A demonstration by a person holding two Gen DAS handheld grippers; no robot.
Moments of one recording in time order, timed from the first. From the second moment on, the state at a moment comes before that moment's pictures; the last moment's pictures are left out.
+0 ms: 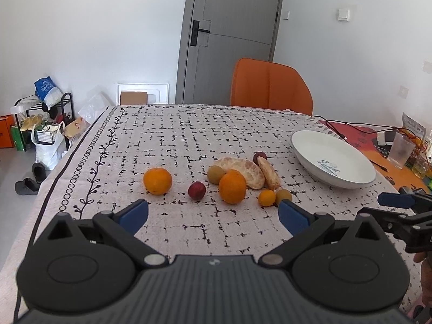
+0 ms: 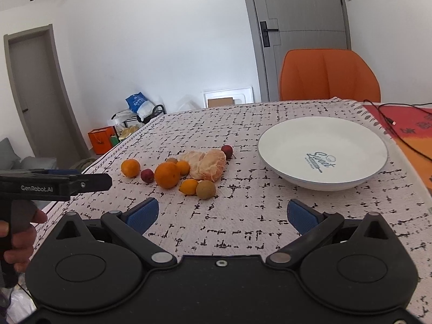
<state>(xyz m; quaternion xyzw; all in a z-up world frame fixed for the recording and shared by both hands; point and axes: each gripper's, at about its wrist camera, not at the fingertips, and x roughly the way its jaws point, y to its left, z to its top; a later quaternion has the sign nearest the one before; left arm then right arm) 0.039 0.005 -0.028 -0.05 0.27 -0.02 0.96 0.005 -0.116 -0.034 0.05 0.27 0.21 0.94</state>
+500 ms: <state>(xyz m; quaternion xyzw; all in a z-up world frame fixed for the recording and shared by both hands) 0.075 0.013 -0.047 -0.07 0.28 -0.03 0.96 0.044 -0.100 -0.049 0.06 0.29 0.23 0.93</state>
